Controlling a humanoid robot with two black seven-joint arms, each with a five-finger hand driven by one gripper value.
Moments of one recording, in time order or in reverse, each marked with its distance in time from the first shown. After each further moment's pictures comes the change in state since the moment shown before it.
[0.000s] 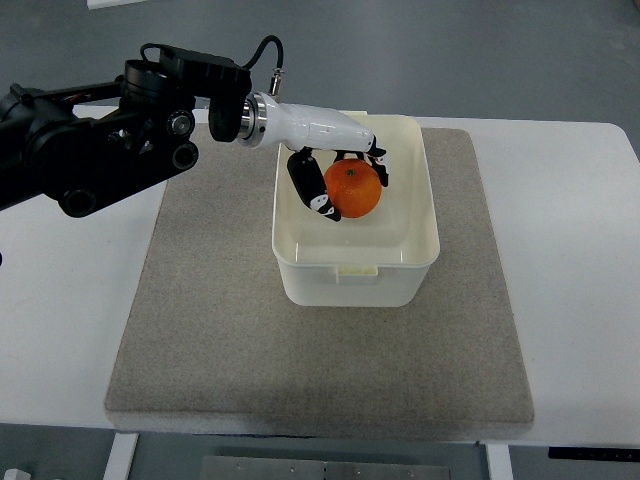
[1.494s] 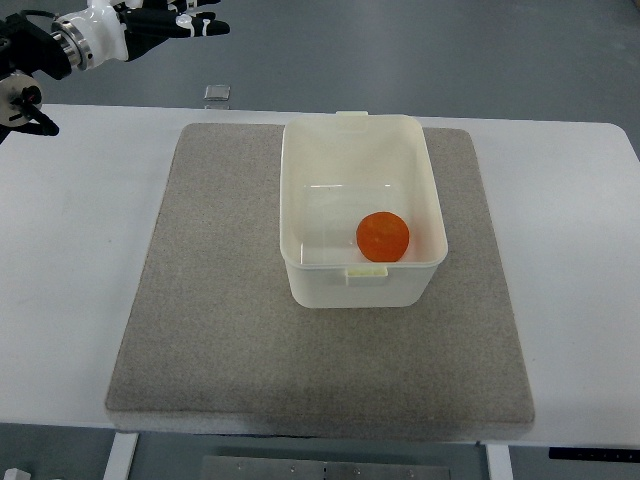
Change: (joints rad) left arm 0.103 0.158 -0.055 0.508 -1.366 -0.018 0.011; right arm 0.000 0.000 0.000 0.000 0.000 0.000 0.000
